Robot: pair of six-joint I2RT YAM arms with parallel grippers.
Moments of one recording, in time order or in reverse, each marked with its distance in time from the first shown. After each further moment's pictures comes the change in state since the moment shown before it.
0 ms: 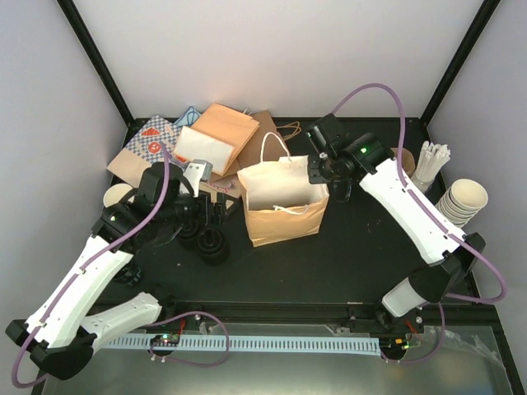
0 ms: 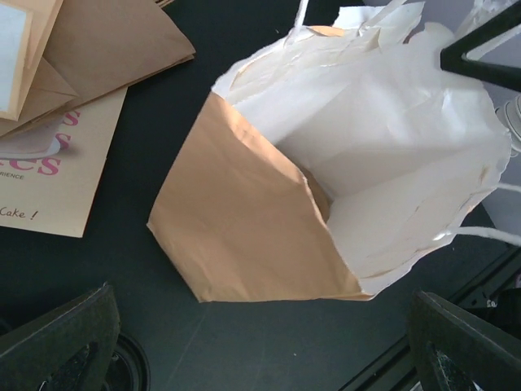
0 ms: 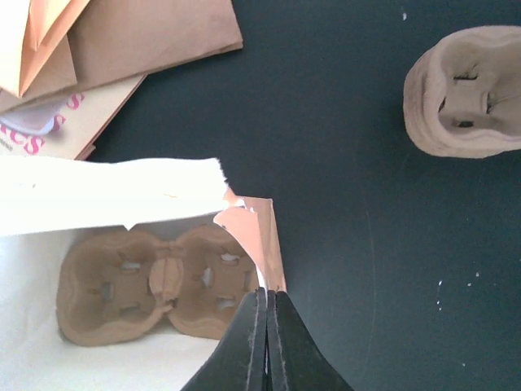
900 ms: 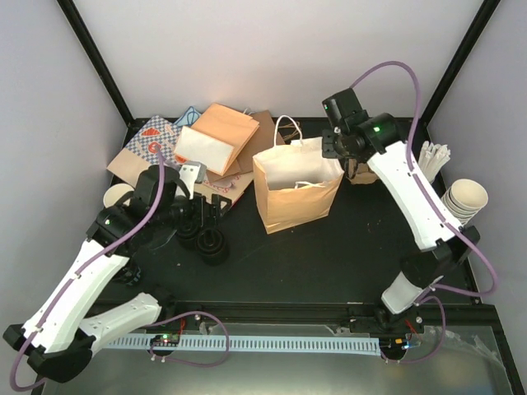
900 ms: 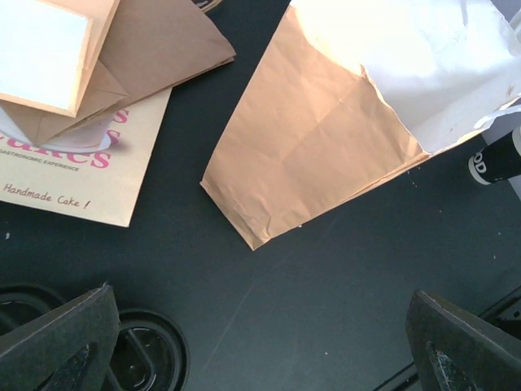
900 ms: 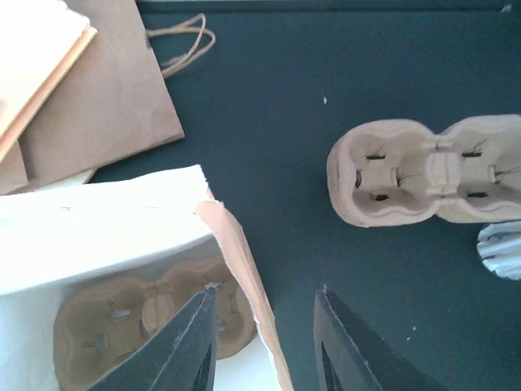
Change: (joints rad) left arm 0.000 -0.013 0.014 -0.052 -0.085 0.014; right arm -0.159 0.126 0.202 0.002 0.063 -0.094
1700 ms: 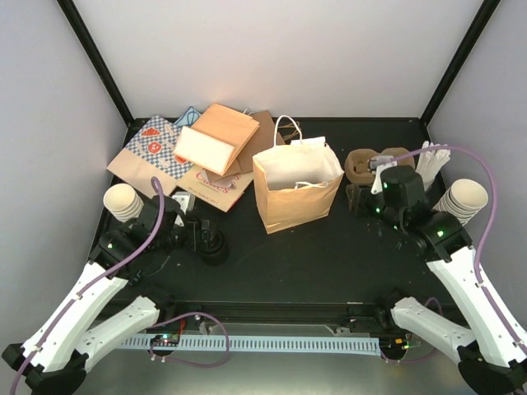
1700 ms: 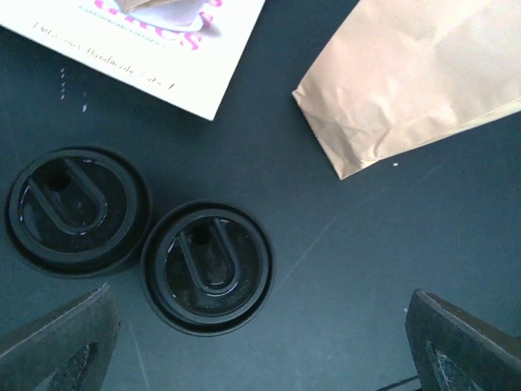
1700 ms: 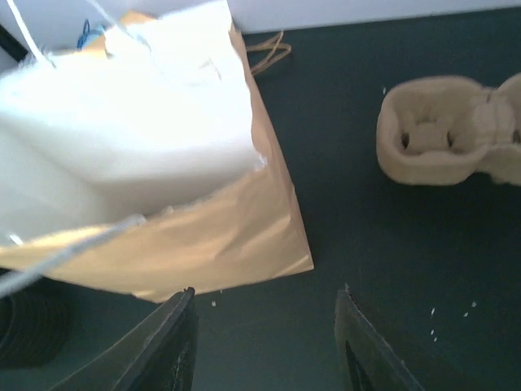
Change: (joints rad) left arm 0.000 -0.192 -0.258 -0.092 -0.121 -0.089; right arm 0.000 -0.772 -0.737 0.332 -0.172 -0.041
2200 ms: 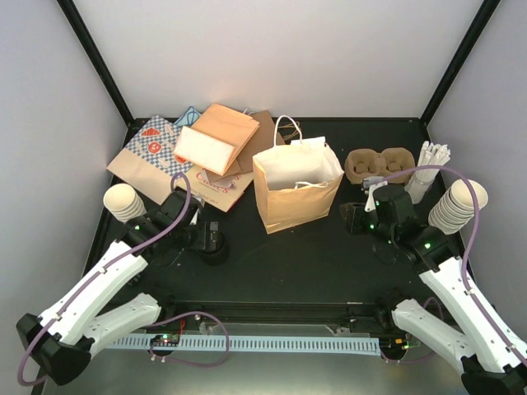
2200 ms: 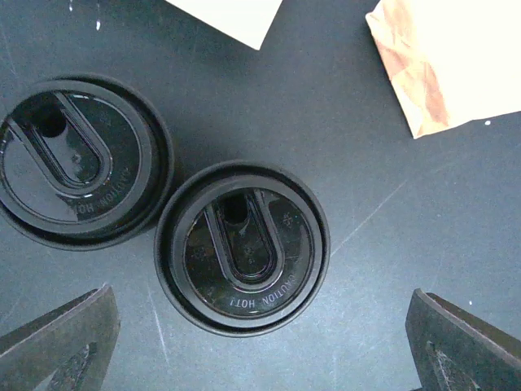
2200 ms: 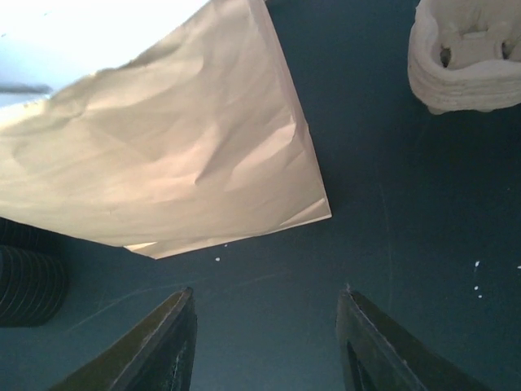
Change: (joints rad) left arm -0.003 0.145 -0.066 0.002 -0.045 -0.047; right arm 0.000 -0.123 -0.284 0.097 -0.087 0.053
